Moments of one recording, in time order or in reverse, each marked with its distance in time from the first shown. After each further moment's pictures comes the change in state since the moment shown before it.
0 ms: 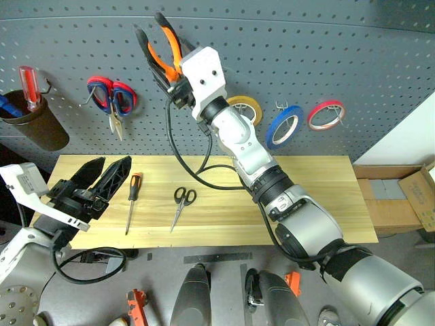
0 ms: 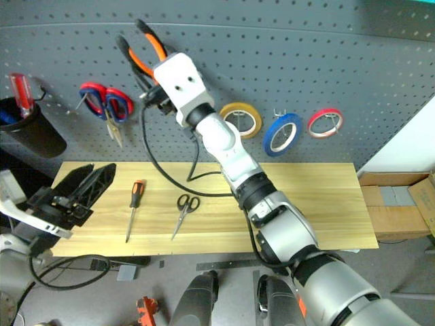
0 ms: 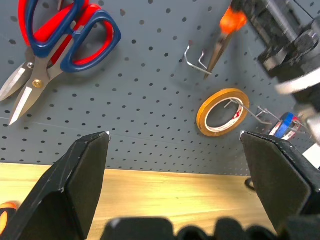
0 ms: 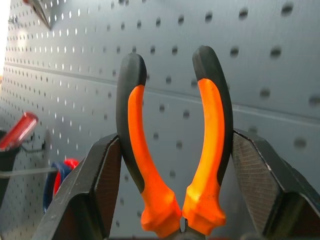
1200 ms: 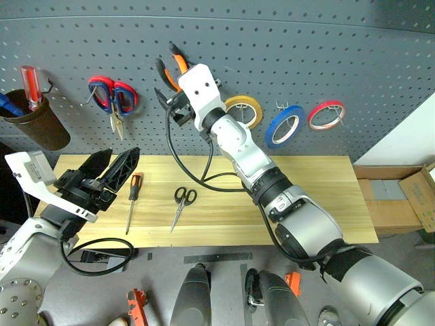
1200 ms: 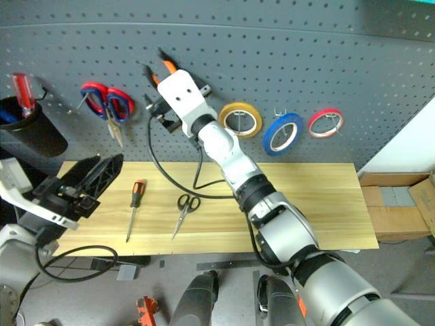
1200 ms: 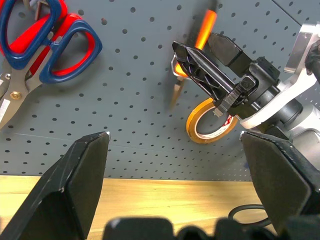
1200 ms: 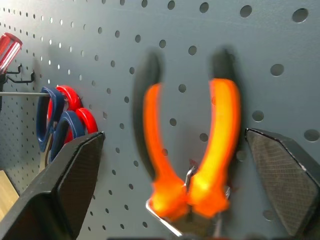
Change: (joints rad) left arm -0.070 0.018 -0.029 -0.025 -0.035 0.031 0.084; right arm 0.008 -0.001 0.015 0.031 -0.050 0.170 -0.035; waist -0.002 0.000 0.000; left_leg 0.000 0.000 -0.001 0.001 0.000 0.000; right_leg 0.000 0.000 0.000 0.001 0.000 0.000
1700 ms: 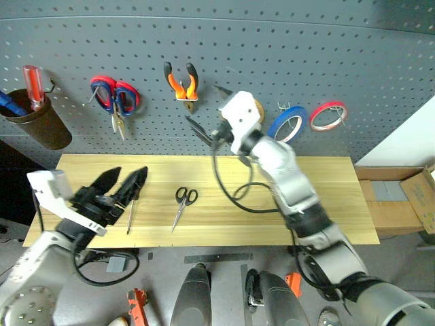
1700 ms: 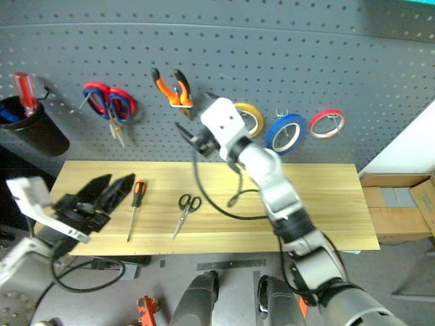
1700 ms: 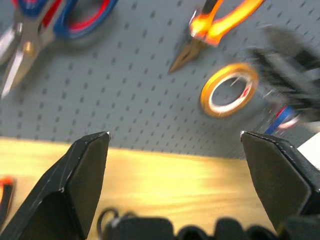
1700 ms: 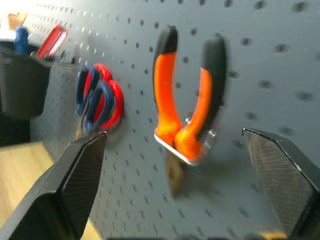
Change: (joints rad) left arm 0.085 -0.117 -0.126 0.002 0.217 -0.022 -0.041; right arm 0.498 -0.299 0.023 -0.877 0.075 0.442 0.369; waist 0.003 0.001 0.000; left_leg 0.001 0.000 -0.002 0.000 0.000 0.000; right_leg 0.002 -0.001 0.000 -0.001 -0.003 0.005
